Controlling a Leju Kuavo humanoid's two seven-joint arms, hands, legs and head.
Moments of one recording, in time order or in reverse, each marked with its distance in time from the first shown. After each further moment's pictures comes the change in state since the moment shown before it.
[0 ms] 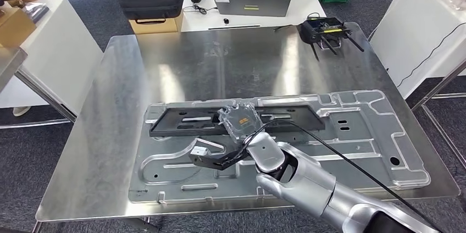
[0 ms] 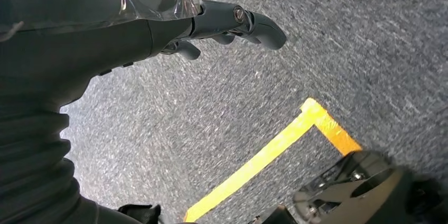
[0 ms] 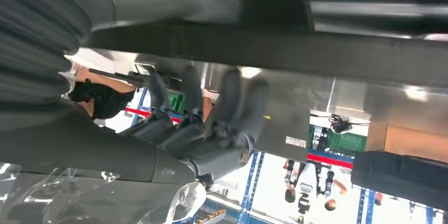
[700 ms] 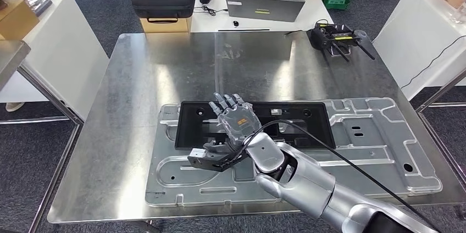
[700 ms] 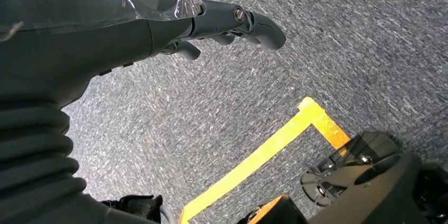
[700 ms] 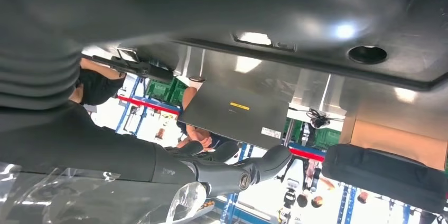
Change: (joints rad) left arm 0.004 -0.001 -0.001 0.000 0.031 -0.021 -0.017; right arm 0.000 -0.002 -0.001 0.000 0.000 0.001 0.002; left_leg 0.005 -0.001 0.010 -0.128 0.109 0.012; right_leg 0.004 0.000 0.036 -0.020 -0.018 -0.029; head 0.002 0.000
